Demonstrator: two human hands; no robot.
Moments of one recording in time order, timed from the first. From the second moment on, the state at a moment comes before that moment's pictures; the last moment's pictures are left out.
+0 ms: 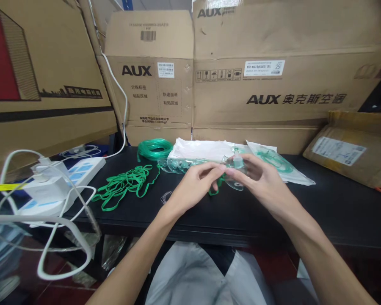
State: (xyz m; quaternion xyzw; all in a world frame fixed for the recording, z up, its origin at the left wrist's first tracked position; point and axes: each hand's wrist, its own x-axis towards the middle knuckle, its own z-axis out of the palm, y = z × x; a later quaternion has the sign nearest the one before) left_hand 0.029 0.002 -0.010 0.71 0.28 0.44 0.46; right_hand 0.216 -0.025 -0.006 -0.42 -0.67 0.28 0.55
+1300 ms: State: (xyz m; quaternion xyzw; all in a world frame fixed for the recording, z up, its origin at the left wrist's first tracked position) left_hand -0.035 0.019 0.006 0.91 0.26 0.27 0.19; right_hand 0.288 -0.008 -0.004 -0.51 -0.71 0.31 0.38
